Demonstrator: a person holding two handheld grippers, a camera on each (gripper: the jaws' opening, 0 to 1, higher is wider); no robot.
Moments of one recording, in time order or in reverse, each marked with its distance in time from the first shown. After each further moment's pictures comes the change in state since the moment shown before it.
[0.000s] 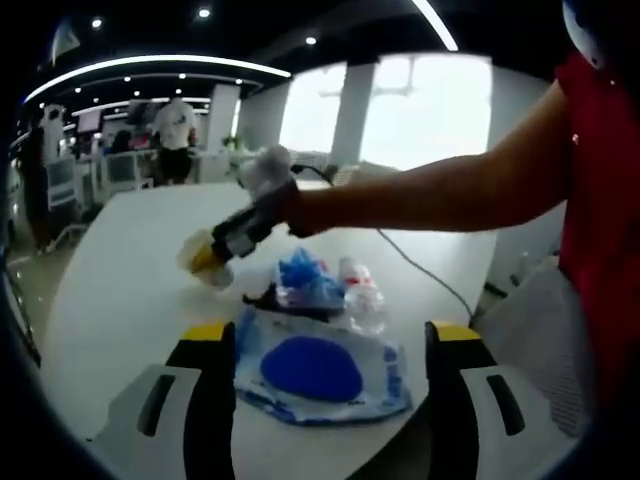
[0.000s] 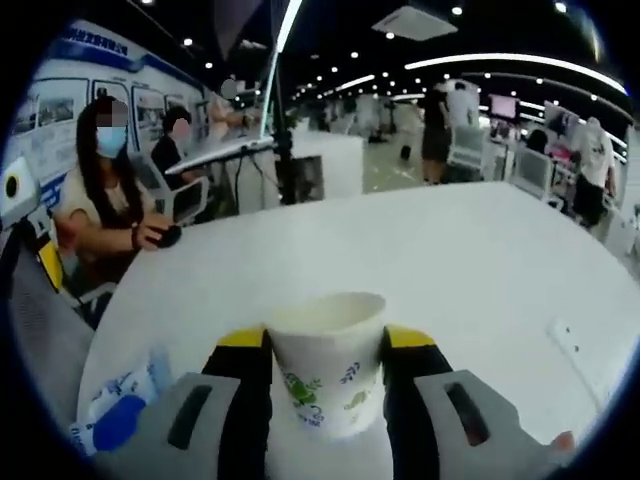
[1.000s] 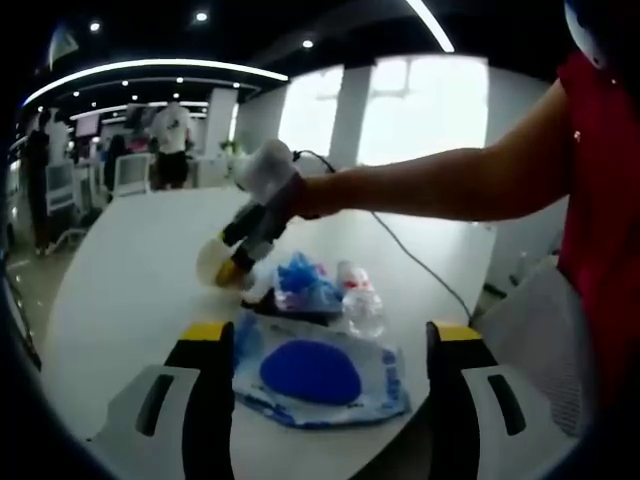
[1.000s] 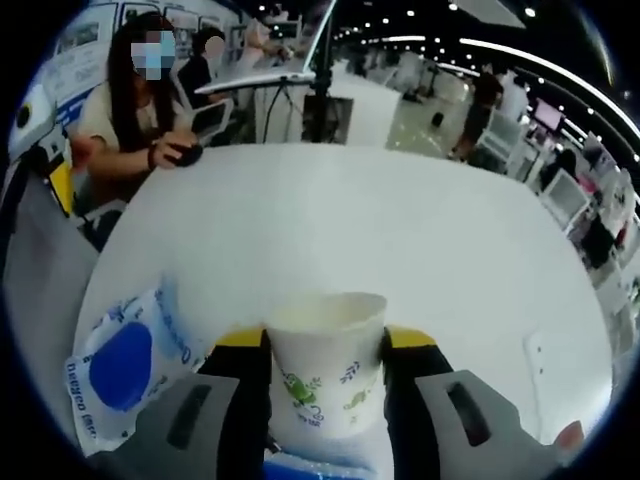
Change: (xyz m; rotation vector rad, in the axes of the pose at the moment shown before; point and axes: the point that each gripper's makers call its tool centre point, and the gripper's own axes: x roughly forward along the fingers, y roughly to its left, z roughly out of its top) left arm -0.001 -0.002 0.004 0.010 -0.017 -0.007; right arm -0.024 0.008 -0.017 -0.192 0.251 0.031
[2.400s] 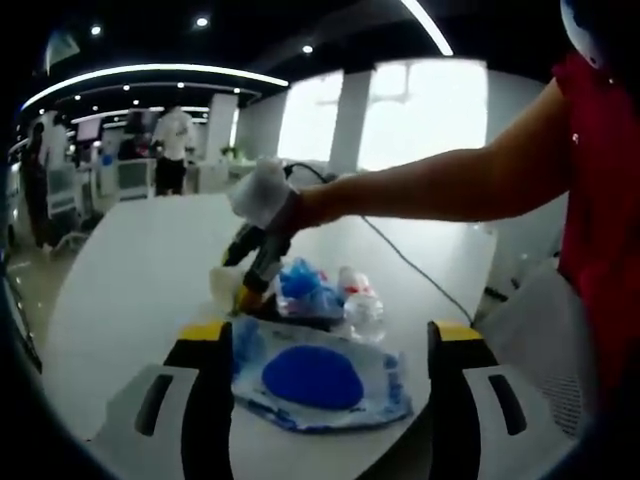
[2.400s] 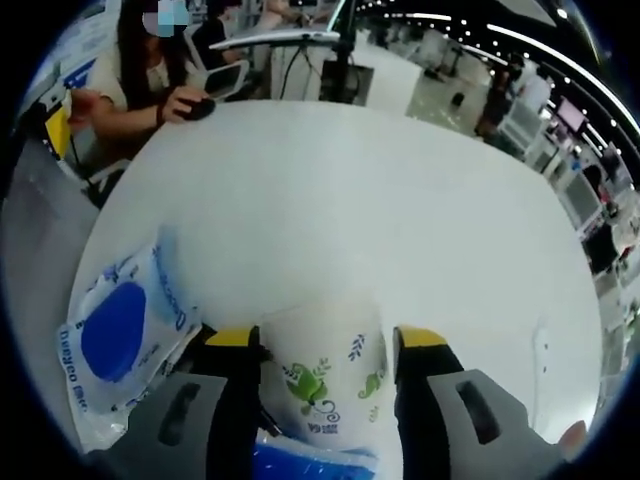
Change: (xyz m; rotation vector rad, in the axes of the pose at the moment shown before) left arm -0.001 0.001 0.005 0.003 -0.026 0.004; right arm 0.012 0.015 -0.034 -0.105 0.189 0.057
